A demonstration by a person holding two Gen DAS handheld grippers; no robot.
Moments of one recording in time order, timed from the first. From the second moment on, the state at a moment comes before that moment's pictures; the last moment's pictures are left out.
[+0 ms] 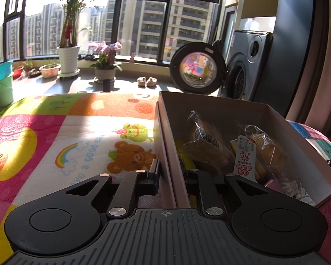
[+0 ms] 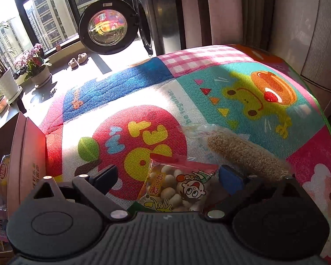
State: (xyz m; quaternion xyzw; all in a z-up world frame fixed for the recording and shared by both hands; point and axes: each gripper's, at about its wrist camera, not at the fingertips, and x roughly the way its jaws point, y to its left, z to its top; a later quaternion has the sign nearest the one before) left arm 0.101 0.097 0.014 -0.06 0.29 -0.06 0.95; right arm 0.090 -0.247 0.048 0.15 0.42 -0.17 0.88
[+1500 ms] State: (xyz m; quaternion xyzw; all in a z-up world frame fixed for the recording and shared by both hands) left arm 0.102 0.097 0.015 -0.05 0.29 -0.06 0.95; right arm -0.065 -0.097 0.128 -0.01 0.45 0.10 0.89
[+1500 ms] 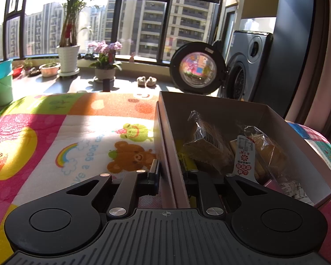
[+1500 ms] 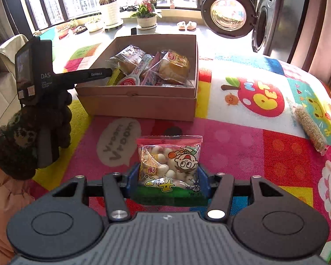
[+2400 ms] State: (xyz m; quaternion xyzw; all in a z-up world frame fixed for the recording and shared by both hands) left arm 0.101 0.097 0.016 -0.06 0.29 -0.06 0.95; right arm 0.171 -0.041 0.138 0.09 0.44 0.07 0.89
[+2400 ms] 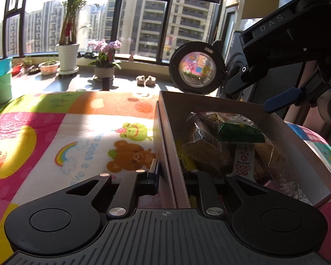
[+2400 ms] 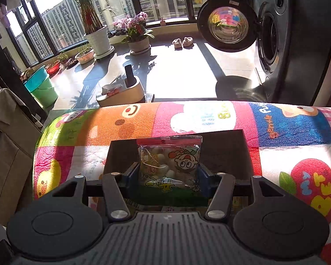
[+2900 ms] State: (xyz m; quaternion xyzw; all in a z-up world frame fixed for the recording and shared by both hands) left arm 0.100 0.096 0.016 -0.06 0.29 -0.06 0.95; right arm 0.091 -0.162 0.139 -0.02 0.38 -0.05 0.92
